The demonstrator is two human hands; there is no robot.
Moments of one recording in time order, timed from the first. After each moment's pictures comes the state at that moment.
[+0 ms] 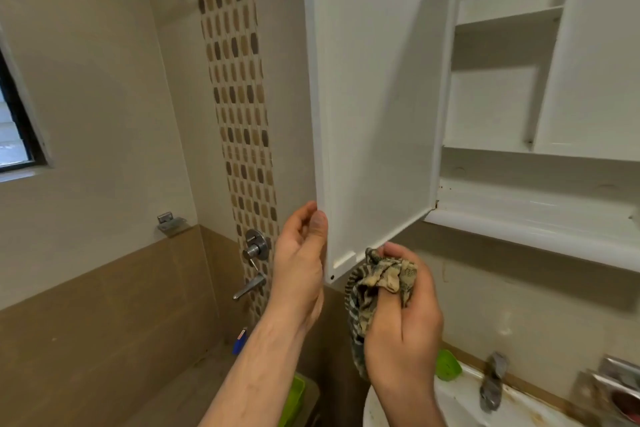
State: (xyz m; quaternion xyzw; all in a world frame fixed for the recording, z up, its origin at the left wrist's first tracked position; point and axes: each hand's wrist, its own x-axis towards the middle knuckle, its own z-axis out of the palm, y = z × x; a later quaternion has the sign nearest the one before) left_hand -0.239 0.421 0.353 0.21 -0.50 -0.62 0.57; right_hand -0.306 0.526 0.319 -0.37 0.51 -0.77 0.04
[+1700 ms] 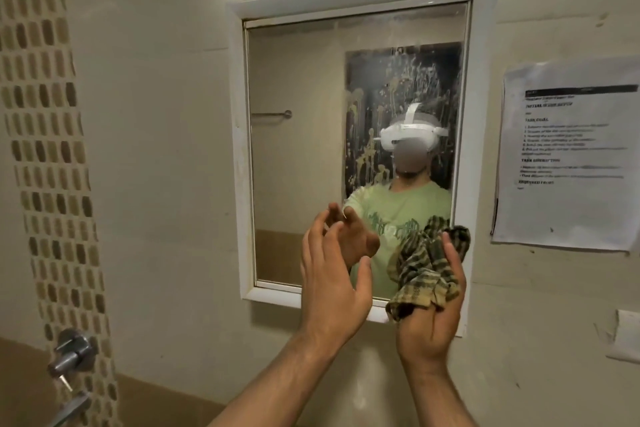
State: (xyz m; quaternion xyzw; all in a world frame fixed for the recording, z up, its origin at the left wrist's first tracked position) left_hand -0.535 0.461 0.380 0.16 -0.79 -0.19 0.56; right_hand -0.613 0.547 0.345 -0.36 0.38 -0.81 -0.25
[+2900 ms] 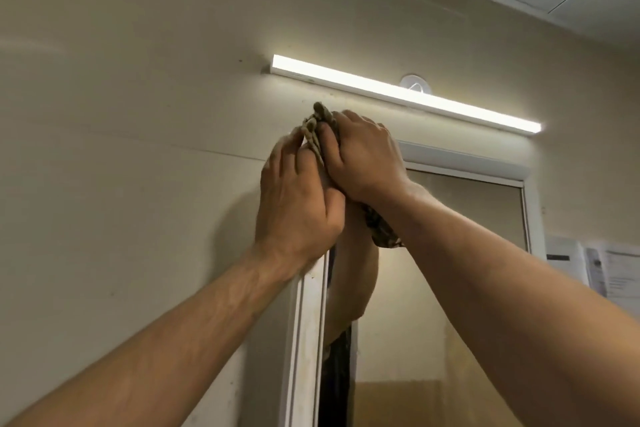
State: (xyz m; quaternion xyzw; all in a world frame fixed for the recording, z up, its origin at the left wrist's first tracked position) left_hand -0.492 0.221 0.661 -0.10 -0.70 -0.14 0.70; right_hand -0.544 0.327 0.746 -0.42 0.64 -0.19 -0.62
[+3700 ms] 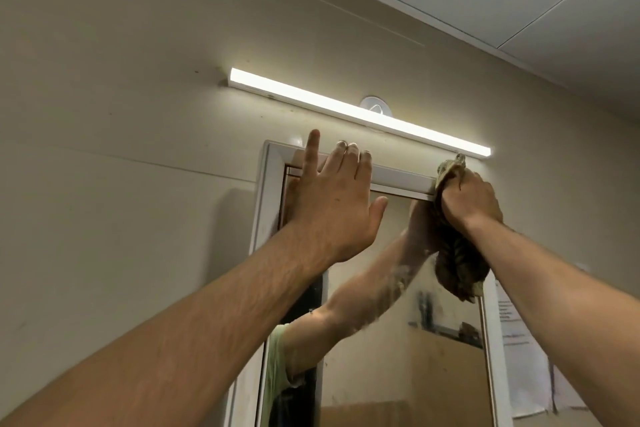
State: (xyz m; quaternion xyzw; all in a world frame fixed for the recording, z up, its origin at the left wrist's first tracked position) left_hand -0.536 0.298 0.710 -0.04 -0.75 0.19 0.64; right_hand -0.651 0.516 0.753 -0.07 0.75 -0.35 -0.55
